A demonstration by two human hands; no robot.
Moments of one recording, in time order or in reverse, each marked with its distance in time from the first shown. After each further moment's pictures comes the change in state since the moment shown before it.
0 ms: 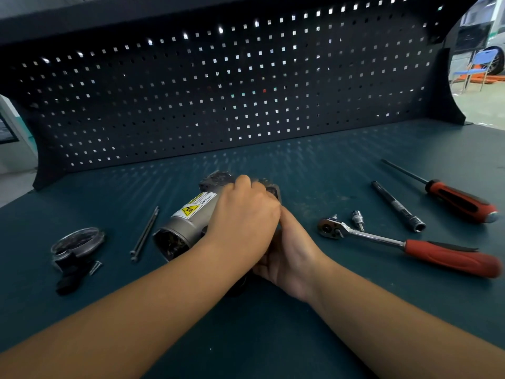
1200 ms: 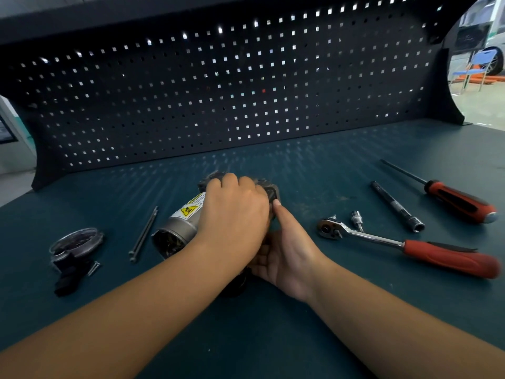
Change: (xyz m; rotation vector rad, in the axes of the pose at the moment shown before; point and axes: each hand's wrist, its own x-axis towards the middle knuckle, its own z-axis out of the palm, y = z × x) left_hand -0.002 -0.005 0.000 0.064 0.005 -0.117; right_hand 0.003 0.002 -0.001 -0.008 0.014 0.008
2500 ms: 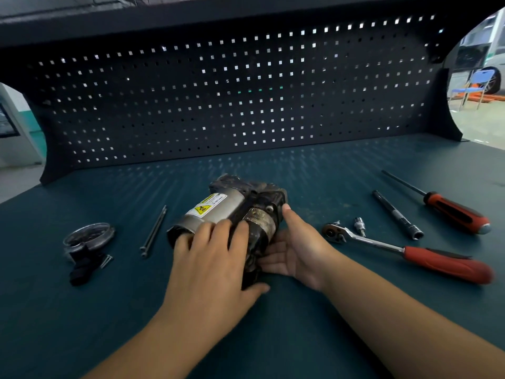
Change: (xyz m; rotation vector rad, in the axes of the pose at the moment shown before) left_hand -0.081 -0.019 0.006 -0.256 -0.066 -0.085; right_hand -0.004 -0.011 -0.002 -0.307 0.051 0.026
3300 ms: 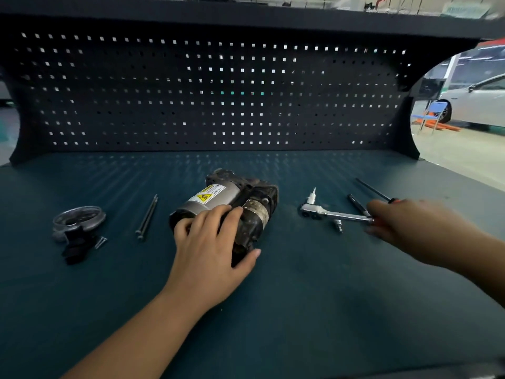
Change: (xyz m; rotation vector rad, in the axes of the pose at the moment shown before) left_hand -0.013 -0.012 0.025 -0.340 0.225 -0.028; right_hand -0.115 -0.051 -0.108 -2.188 0.639 -0.376
